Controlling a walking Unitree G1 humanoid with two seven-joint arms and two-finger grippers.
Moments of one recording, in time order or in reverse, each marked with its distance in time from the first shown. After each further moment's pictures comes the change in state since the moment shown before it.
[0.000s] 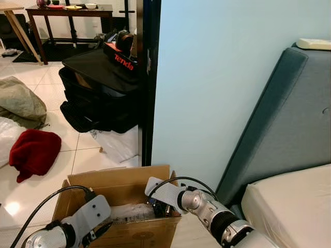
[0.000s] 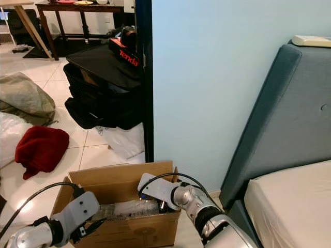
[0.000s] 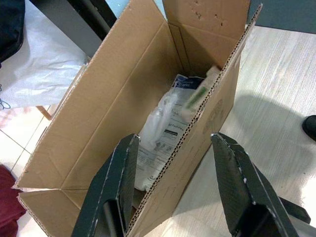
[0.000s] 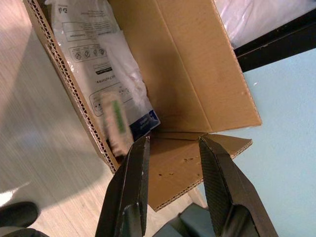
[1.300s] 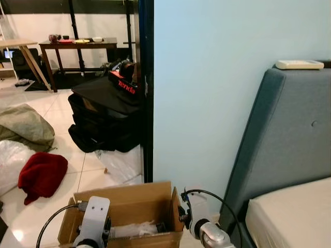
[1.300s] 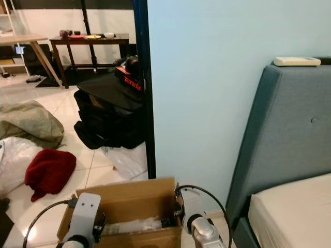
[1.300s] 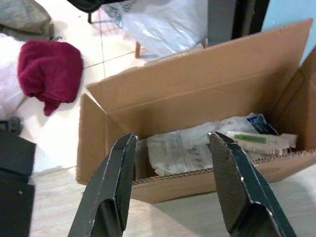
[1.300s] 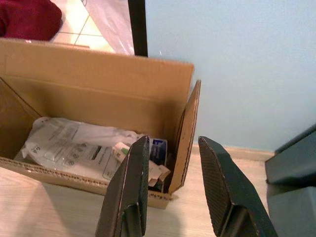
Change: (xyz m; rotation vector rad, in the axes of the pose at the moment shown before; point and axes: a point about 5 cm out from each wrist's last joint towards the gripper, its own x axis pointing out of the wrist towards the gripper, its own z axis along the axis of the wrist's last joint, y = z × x) left arm 0.031 -0.047 -0.016 -0.554 0.191 0.653; right arm -0.020 0.046 -0.067 0.891 -0.064 -0.404
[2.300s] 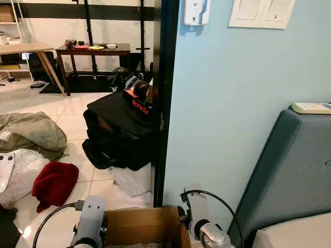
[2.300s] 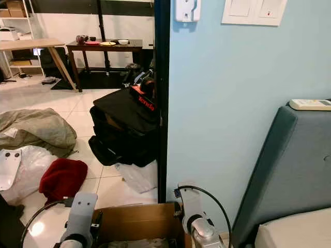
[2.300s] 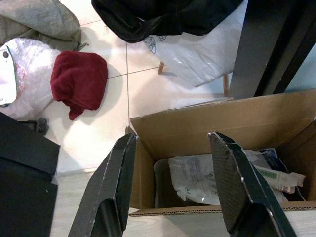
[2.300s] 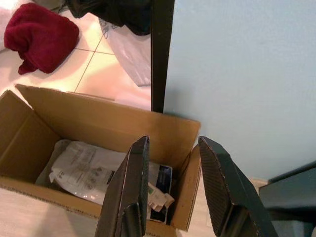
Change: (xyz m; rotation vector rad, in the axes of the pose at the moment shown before) left arm 0.001 0.003 0.003 -0.021 -0.011 0.034; right arm -0.006 0.002 -0.004 0.005 0.003 -0.001
